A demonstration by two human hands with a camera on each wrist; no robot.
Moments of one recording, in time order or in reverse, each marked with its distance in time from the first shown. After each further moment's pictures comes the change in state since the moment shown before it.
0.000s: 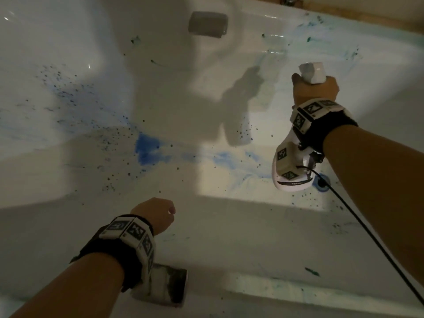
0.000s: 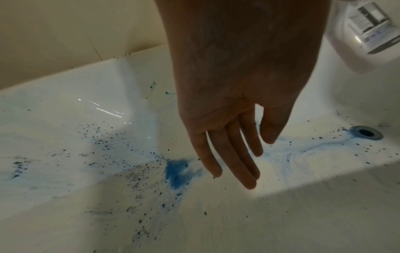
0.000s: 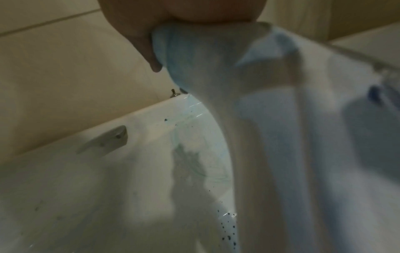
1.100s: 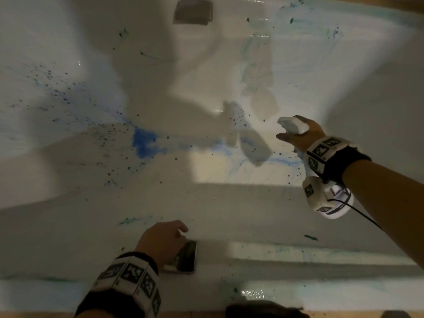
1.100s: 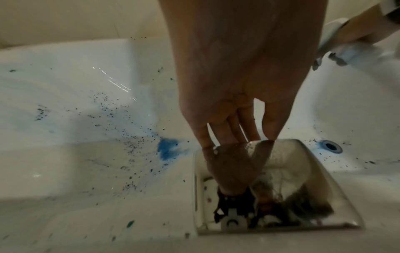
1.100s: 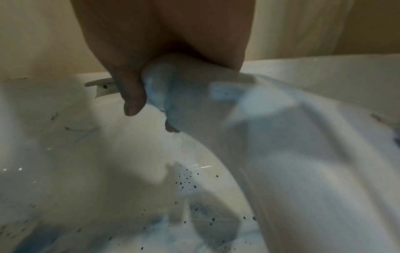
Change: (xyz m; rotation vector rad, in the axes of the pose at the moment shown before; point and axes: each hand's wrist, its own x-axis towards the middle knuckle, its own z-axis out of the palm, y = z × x) left_hand -0.063 -0.003 0.062 -0.171 -0.011 0.103; right_hand -0.059 0.102 -0.060 -0.397 -0.478 -0.085
